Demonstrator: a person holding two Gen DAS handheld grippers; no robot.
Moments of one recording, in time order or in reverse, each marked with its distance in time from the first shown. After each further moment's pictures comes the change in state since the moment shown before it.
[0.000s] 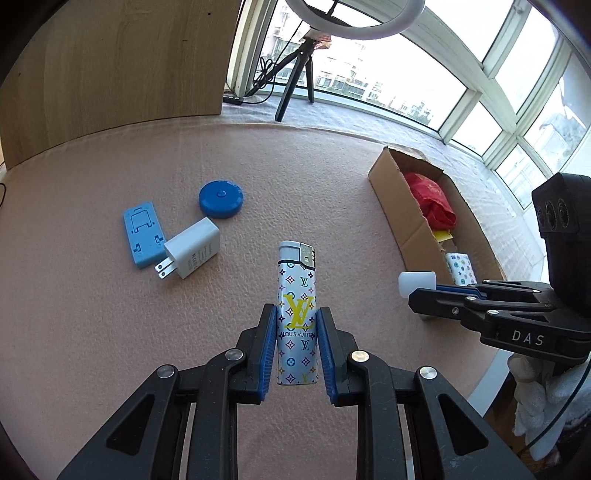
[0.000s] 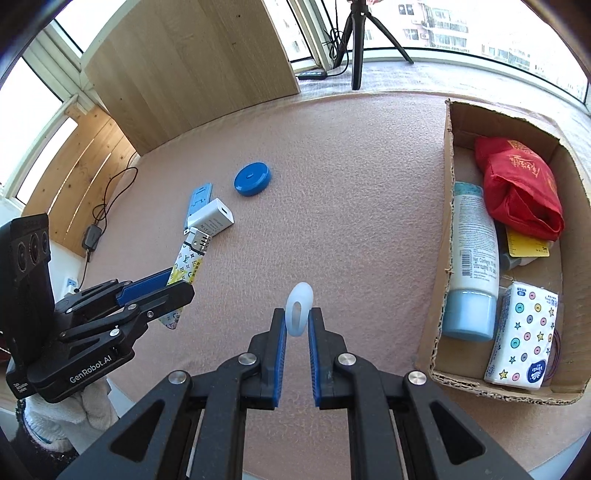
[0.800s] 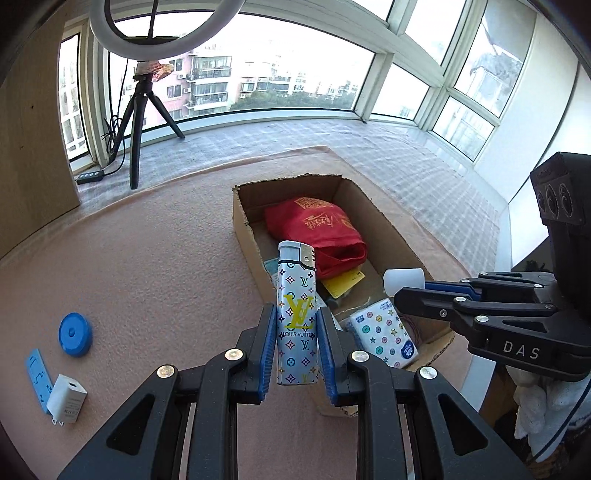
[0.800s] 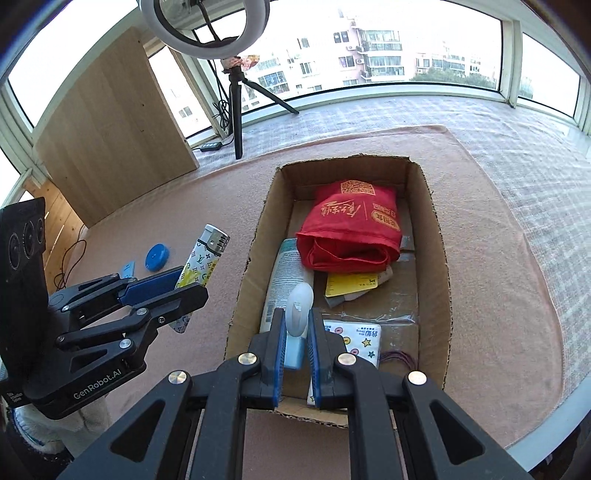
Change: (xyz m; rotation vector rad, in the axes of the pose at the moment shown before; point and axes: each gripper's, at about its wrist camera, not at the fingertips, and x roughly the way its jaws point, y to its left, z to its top) left arm 0.074 -0.163 0.081 0.293 0.001 -0.139; right arm -0.074 -0.121 0.010 0.164 -0.157 -0.182
